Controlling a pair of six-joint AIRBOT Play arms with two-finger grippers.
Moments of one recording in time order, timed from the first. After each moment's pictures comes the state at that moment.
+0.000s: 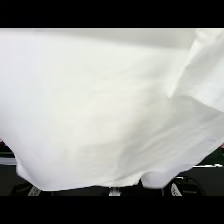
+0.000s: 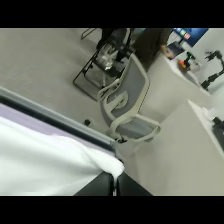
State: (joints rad) left arm 0.33 -0.69 1.72 1.01 -1.09 -1.48; right arm -0.11 -0.76 1.88 -1.62 1.24 0.97
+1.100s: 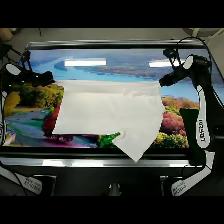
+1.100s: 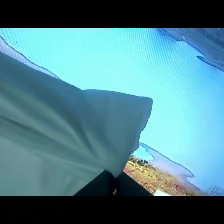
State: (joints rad) left arm 0.17 -1.78 1.71 1.10 -1.02 -1.42; right arm -0.05 -1.81 1.84 -1.44 1.16 1.04
